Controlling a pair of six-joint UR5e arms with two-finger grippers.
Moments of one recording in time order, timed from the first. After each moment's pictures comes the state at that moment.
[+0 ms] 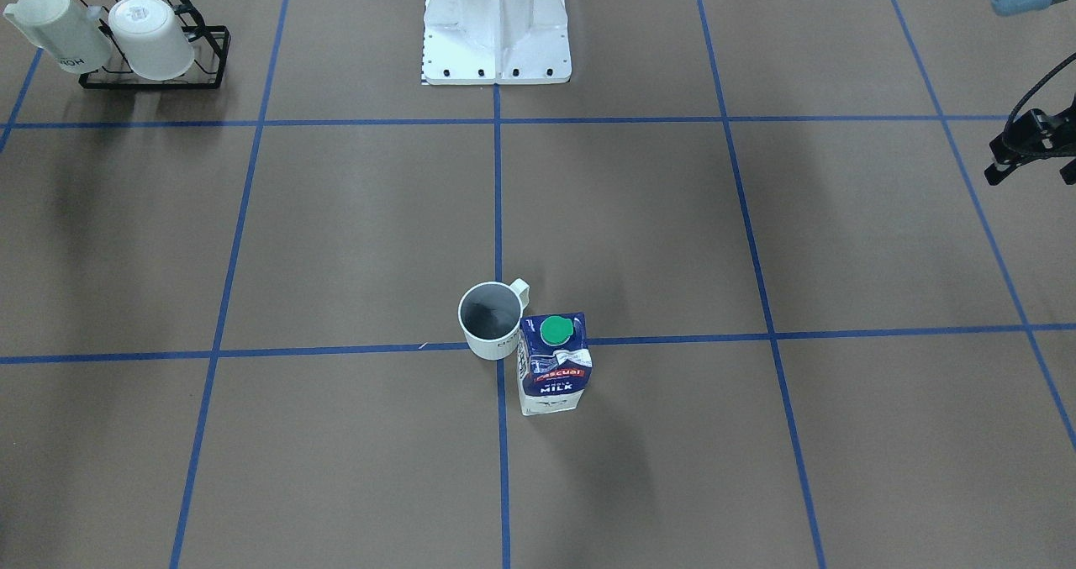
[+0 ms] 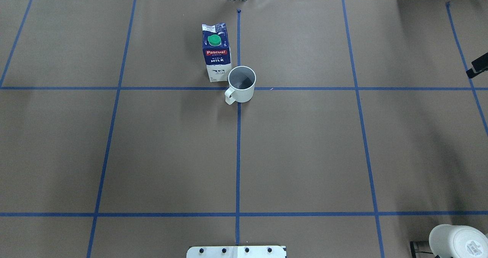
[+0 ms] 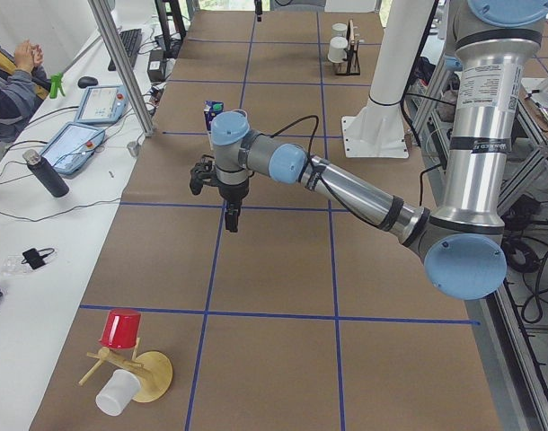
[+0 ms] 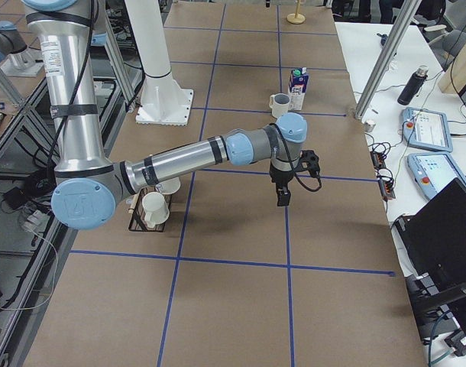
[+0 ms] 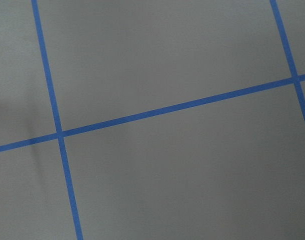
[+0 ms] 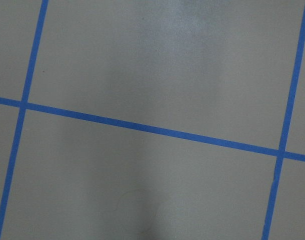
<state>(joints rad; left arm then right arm) -1.32 -1.63 -1.96 -1.46 -2.28 -0.40 1.34 -1.47 1.80 -1.64 2.32 0.17</state>
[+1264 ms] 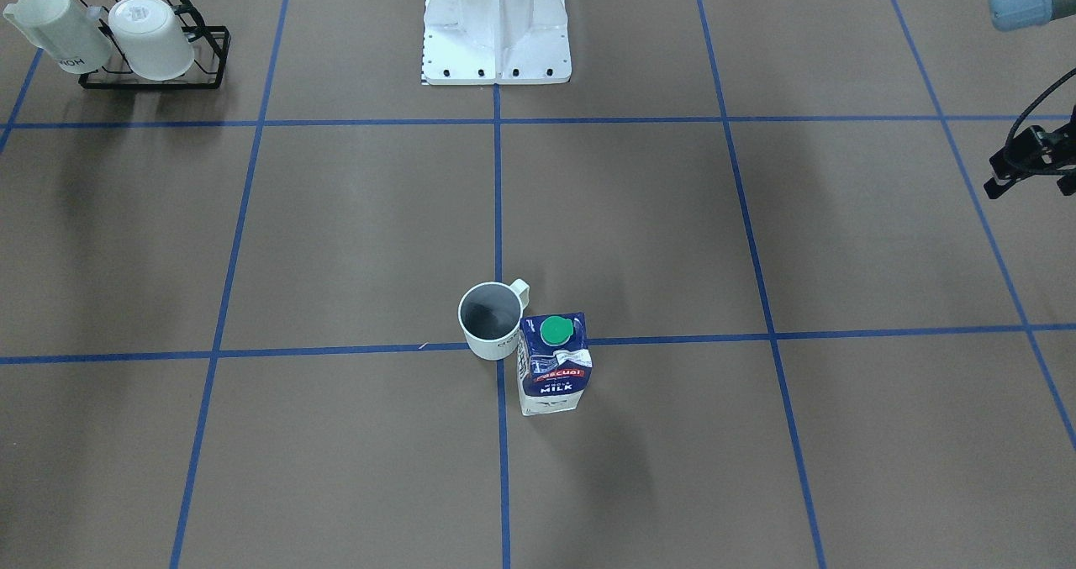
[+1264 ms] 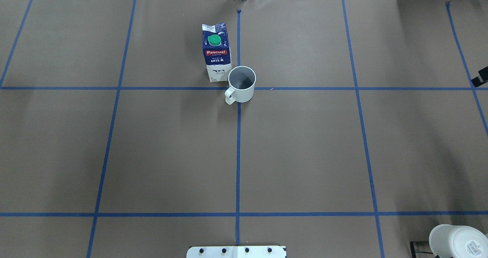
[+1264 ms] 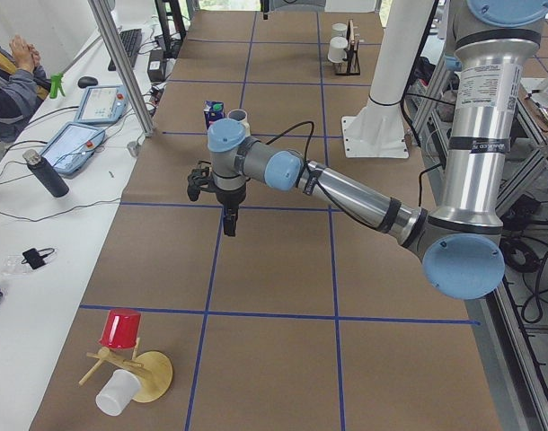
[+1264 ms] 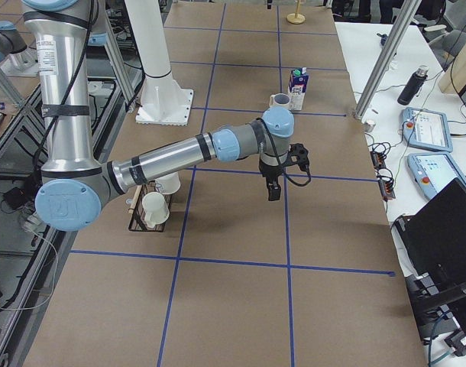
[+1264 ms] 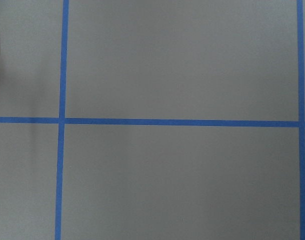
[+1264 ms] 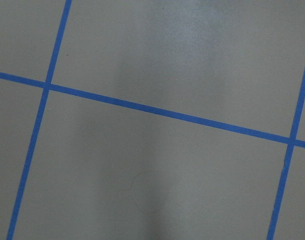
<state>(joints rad) -1.31 -1.64 -1.92 -1.50 -2.28 -0.42 1.34 -1.55 1.91 -1.64 2.34 0.15</state>
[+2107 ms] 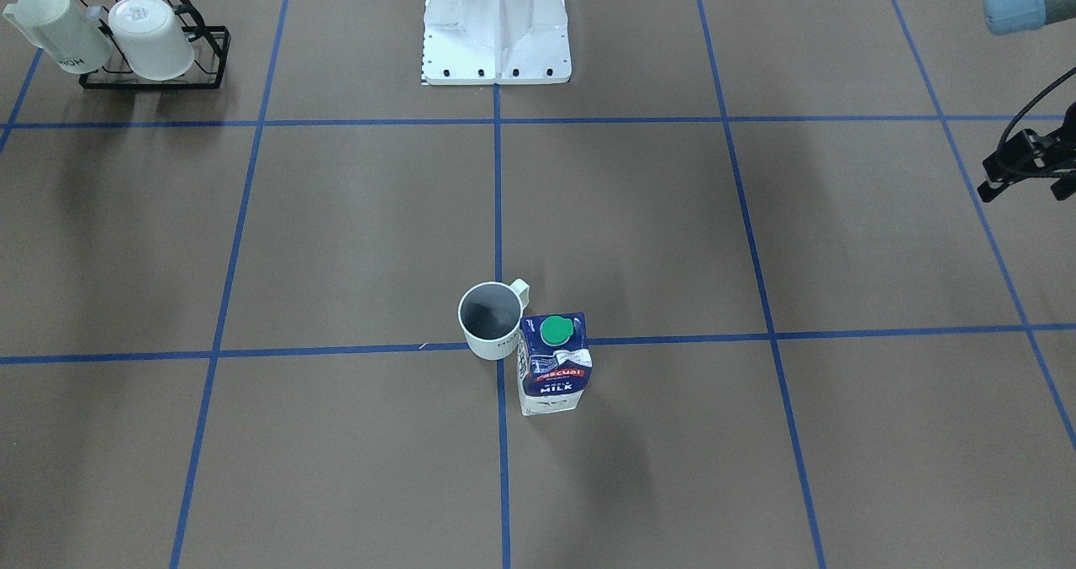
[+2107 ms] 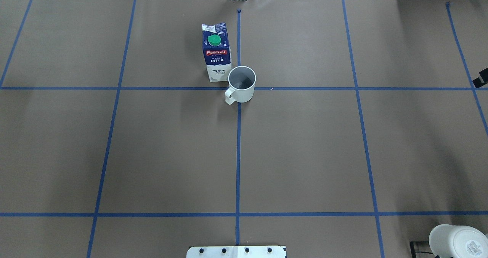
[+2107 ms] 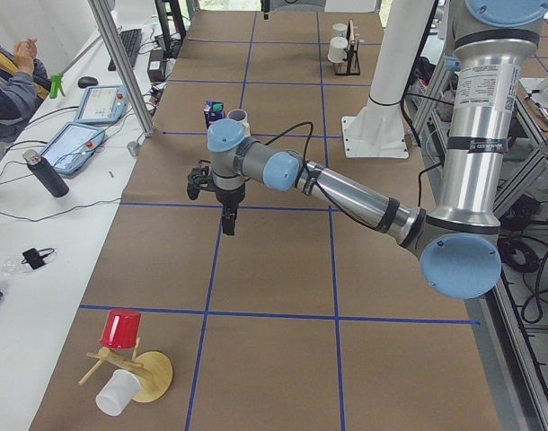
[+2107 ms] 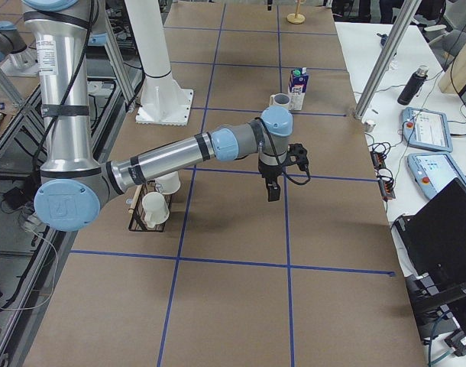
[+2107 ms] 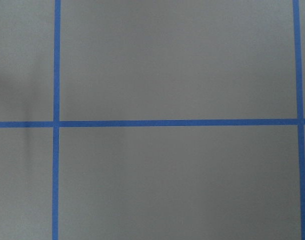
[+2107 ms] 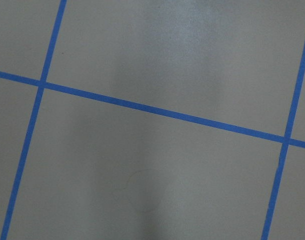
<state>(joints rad) -1.30 -1.65 -1.91 -1.51 -2.28 -0.42 1.34 -1.55 1.91 -1.64 2.32 0.15</state>
